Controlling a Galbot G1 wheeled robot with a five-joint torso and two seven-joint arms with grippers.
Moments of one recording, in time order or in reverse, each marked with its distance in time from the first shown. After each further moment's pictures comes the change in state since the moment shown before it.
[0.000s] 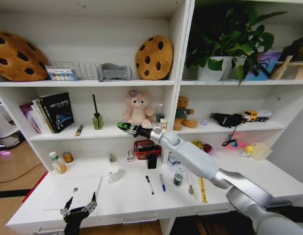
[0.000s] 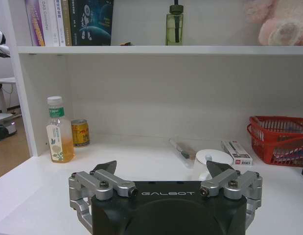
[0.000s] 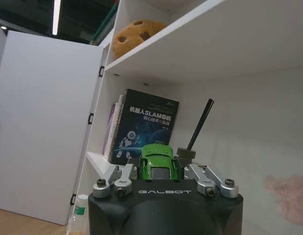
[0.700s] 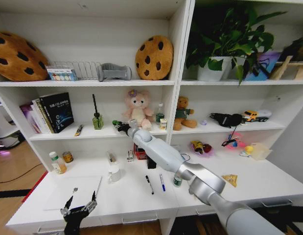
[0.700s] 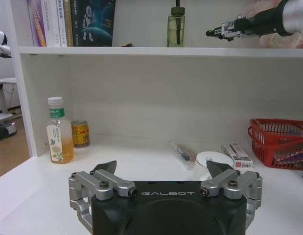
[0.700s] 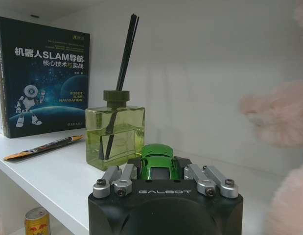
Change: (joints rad) left arm -0.006 0.000 0.002 0.006 -0.006 -0.009 -0.002; right arm 0.039 0.305 0.007 -0.292 -0.015 -0.217 0.446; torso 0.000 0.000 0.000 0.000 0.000
